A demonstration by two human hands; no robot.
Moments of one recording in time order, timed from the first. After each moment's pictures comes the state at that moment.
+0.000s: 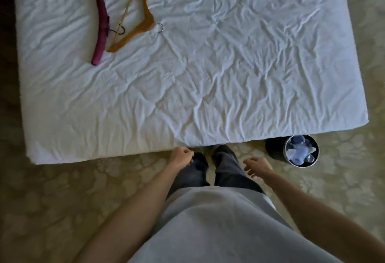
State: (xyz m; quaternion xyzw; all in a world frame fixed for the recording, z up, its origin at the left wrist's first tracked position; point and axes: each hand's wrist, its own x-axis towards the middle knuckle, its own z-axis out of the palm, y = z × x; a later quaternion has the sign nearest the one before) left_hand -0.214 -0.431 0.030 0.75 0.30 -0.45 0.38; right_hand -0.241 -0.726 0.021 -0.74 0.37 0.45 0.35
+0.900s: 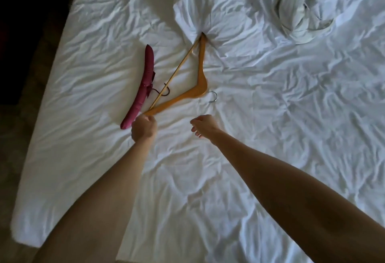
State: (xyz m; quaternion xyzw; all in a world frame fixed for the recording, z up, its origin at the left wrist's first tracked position) left_hand 0.202 -0.142 -0.083 0.83 0.48 -0.09 0.27; right_hand 0.256 -0.330 -0.100 -0.77 0.12 0.42 0.46
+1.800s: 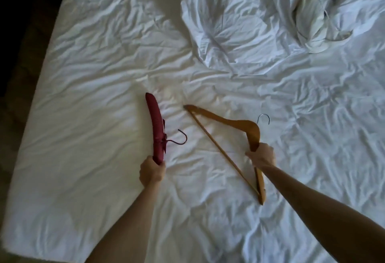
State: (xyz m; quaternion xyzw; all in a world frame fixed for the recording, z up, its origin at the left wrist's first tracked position) left_hand 0.118 -0.152 -0.149 0.78 0.52 -0.21 0.26; right_hand 0.252 -0.463 -0.148 -0.89 0.23 0.36 0.17
